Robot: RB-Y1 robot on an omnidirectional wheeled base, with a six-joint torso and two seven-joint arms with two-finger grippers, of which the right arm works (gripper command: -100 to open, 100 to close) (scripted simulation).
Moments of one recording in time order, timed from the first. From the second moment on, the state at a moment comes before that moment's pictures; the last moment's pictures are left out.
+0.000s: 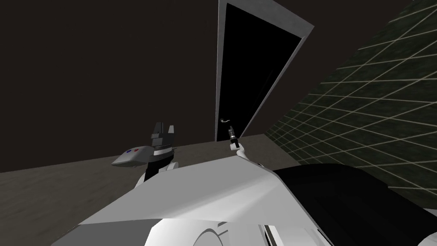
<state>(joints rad) -0.09 -0.17 -0.07 -1.03 -0.06 -0.62 -0.06</state>
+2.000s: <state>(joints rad) -0.22 -0.25 -0.12 -0.64 -0.07 -0.68 -0.07</state>
